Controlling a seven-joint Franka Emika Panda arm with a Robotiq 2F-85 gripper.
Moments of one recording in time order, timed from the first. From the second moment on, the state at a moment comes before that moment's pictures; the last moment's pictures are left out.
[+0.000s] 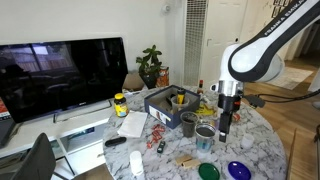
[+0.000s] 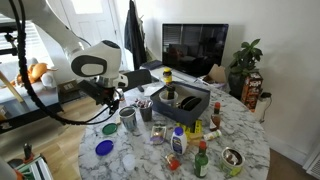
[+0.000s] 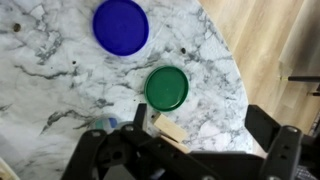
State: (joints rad) arm 0.24 -0.03 0.07 -2.63 0.61 2.45 -0.42
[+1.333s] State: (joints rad) arm 0.23 0.23 0.22 -2.68 0.70 2.86 -0.47
